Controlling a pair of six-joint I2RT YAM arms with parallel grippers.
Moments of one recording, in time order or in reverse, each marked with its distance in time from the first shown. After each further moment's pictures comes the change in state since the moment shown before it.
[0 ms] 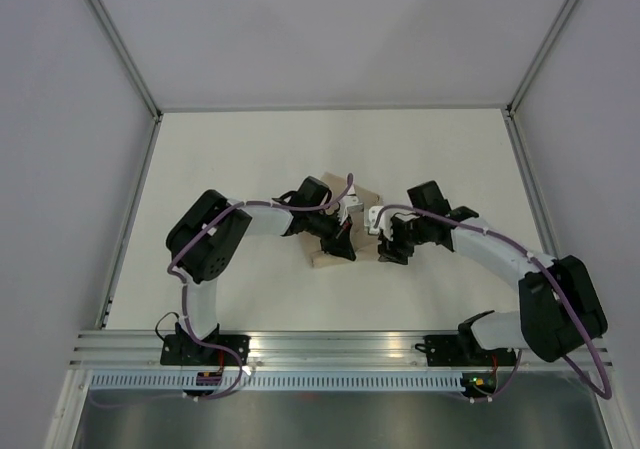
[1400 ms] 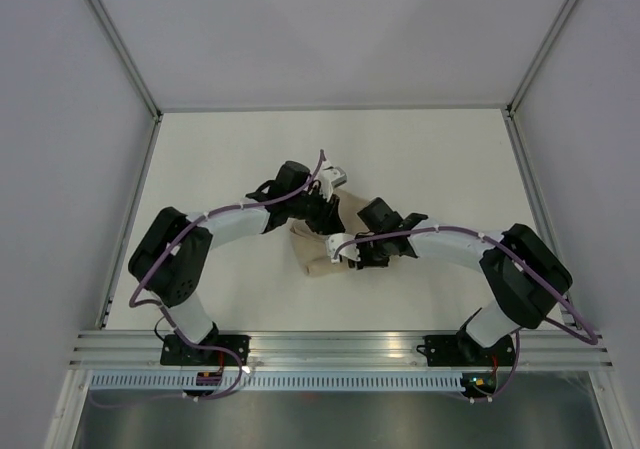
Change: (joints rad) left arm 0.069 -0.226 -0.050 -0.006 -0.215 -0.184; right arm 0.357 0.187 0.014 0.119 0.369 -0.003
